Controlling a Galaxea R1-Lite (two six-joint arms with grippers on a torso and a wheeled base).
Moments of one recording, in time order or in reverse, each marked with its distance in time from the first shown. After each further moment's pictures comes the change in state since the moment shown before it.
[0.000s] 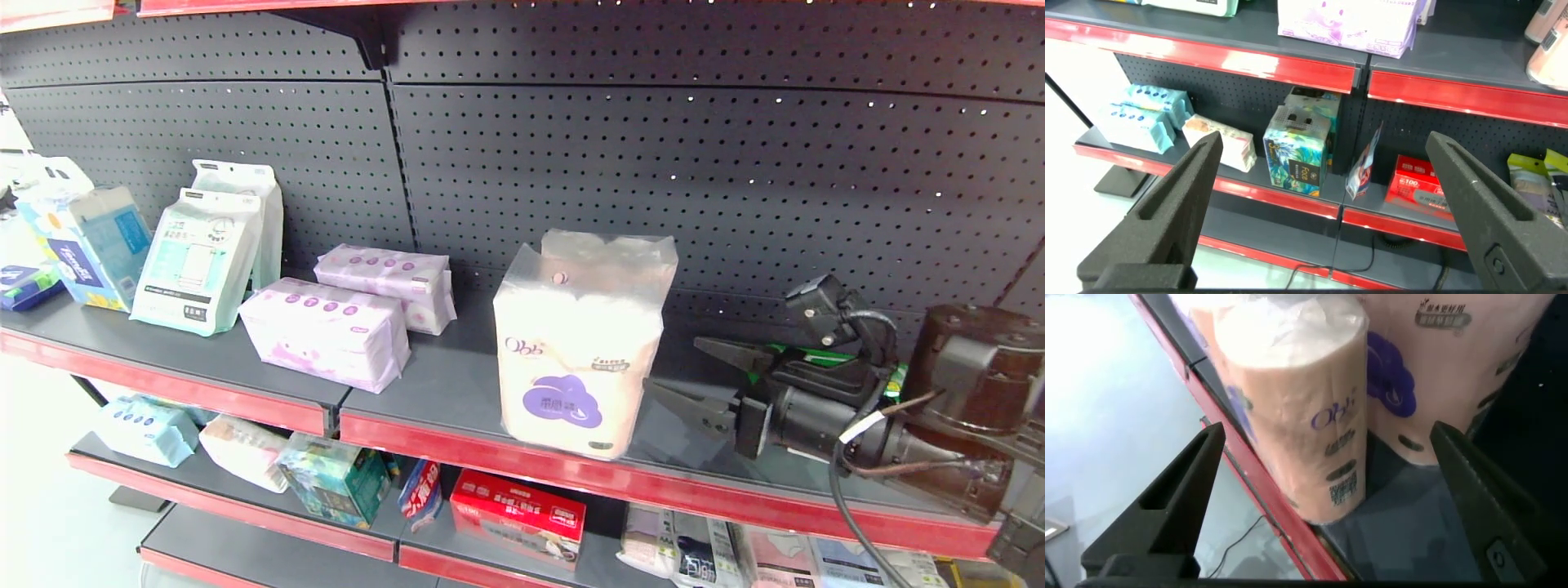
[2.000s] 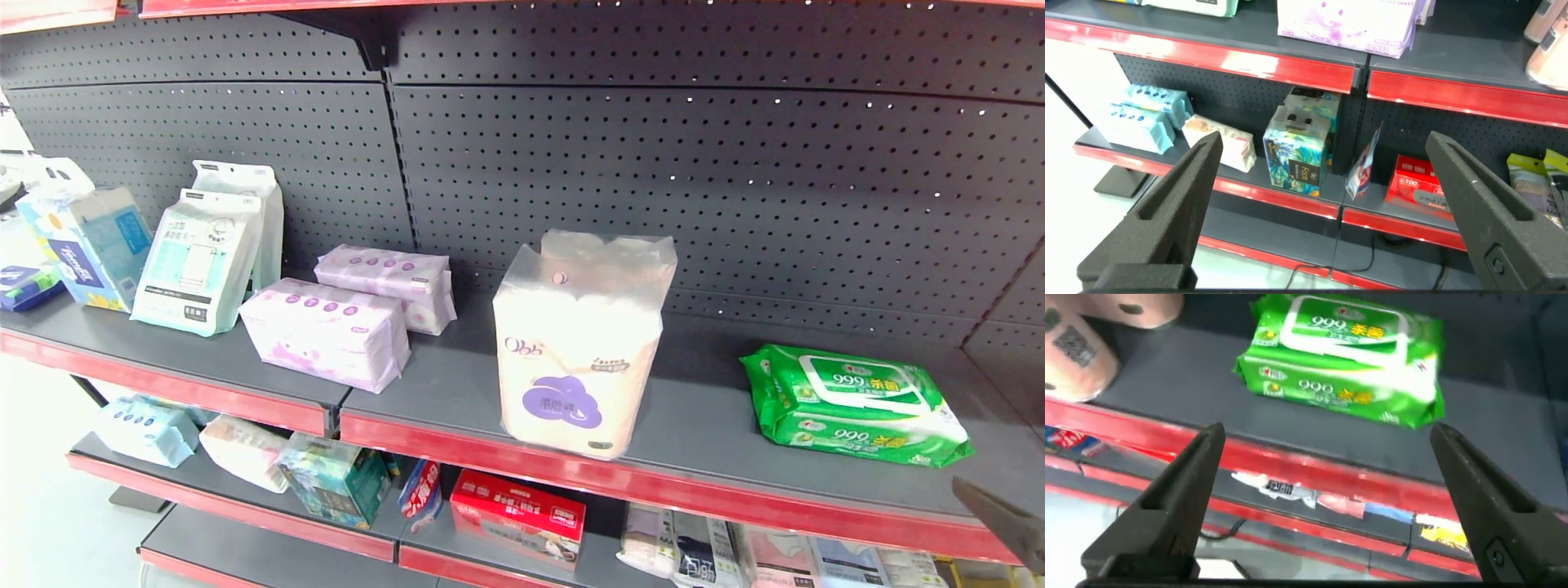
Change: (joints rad) left arm 0.000 0.000 0.000 0.000 0.000 0.000; right arm -0.517 -0.874 0.150 0.883 -0.250 -0.109
